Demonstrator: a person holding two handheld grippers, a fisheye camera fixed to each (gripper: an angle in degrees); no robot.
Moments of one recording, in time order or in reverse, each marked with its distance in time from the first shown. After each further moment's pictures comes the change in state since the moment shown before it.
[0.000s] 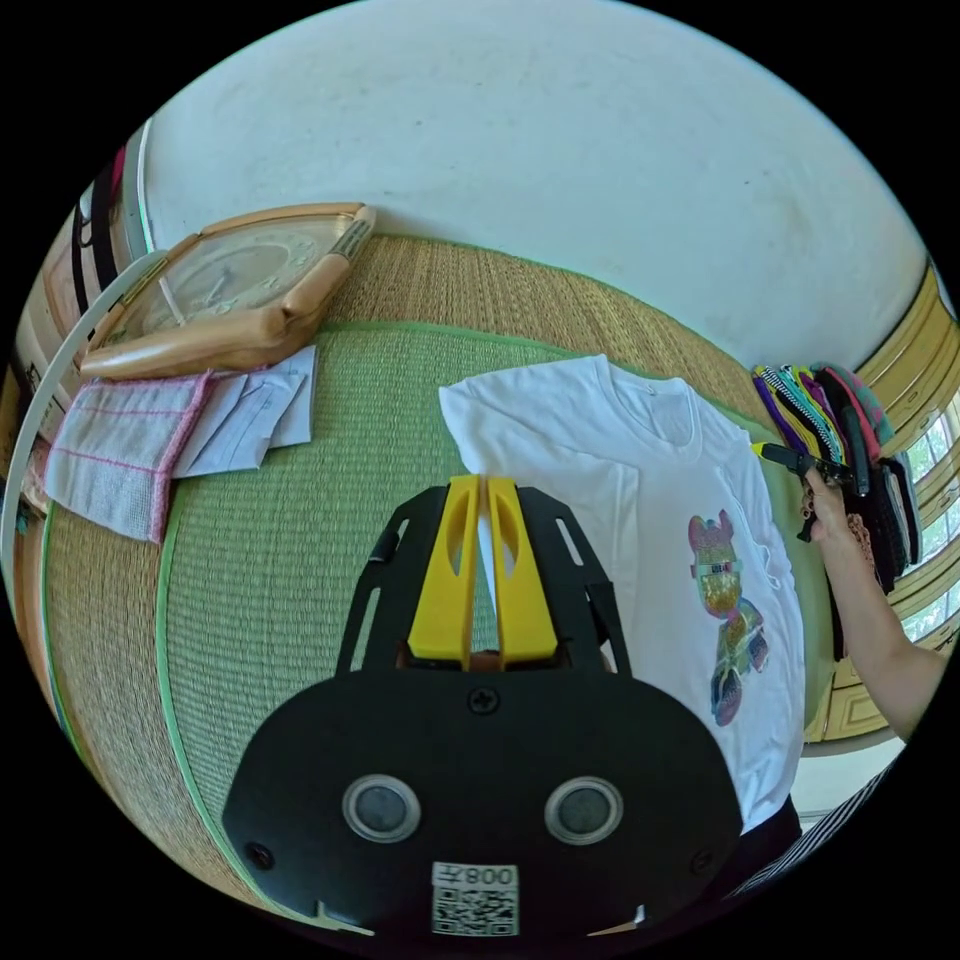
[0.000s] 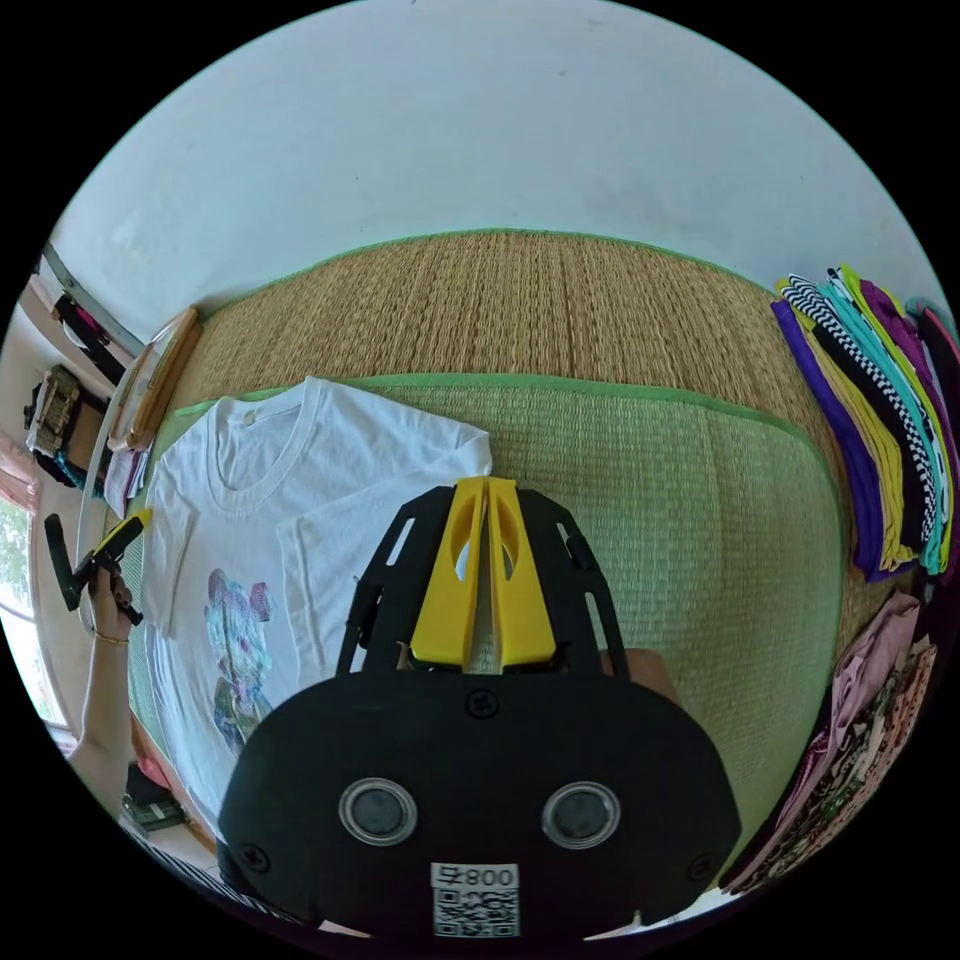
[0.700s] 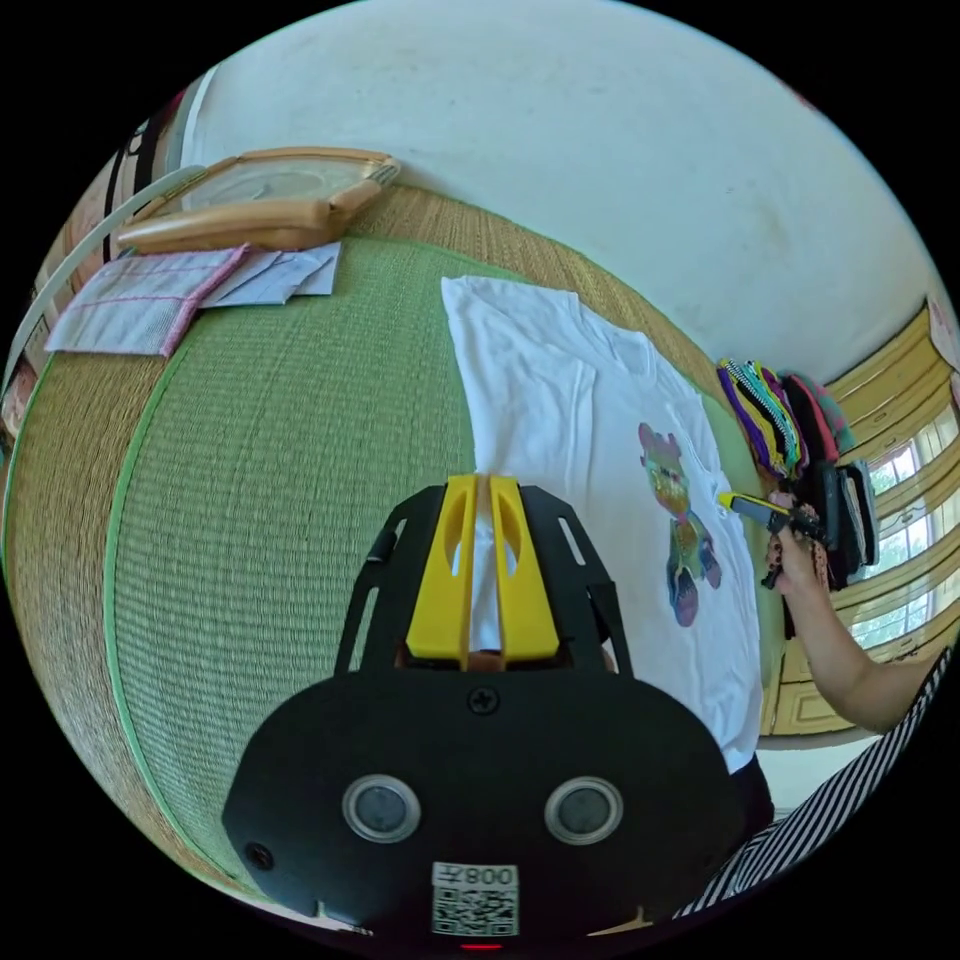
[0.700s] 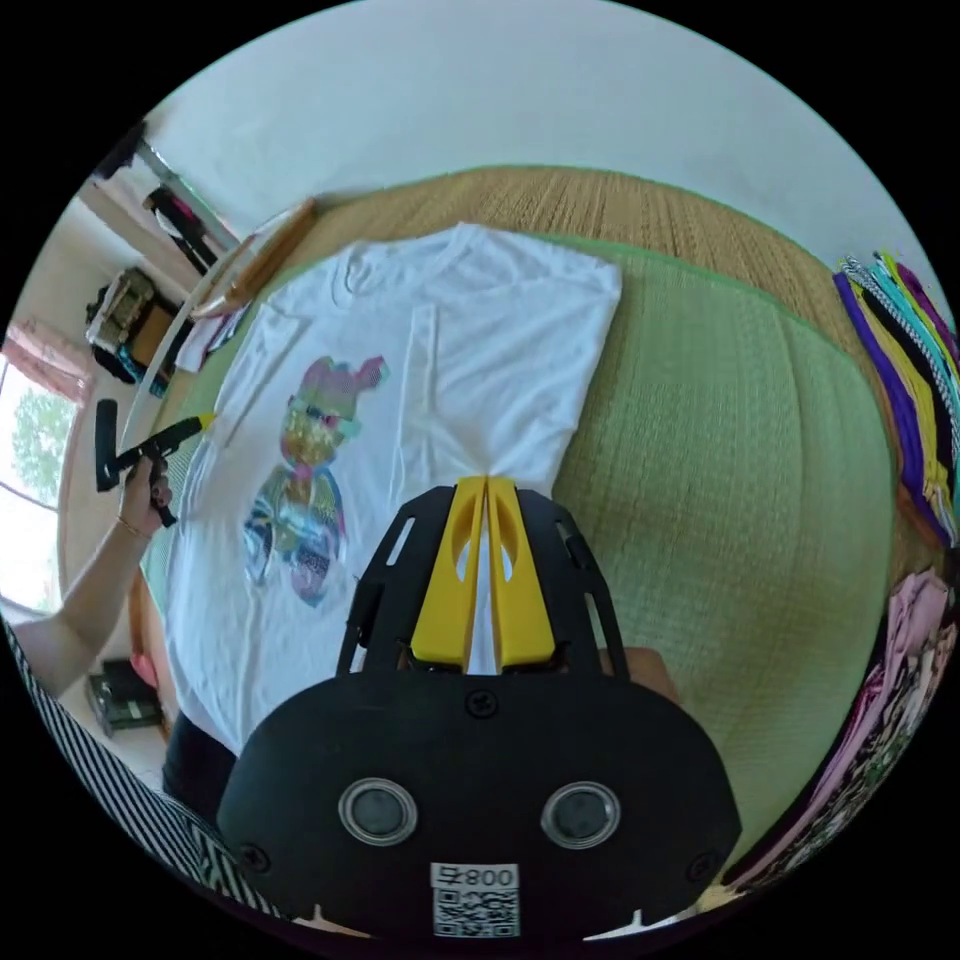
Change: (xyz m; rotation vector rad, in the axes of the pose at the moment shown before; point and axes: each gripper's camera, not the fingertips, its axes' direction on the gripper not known) left arm -0.040 0.136 0.000 -0.069 0.134 -0.108; right arm 0.000 0.198 -0.037 -0.109 -0.151 -0.191
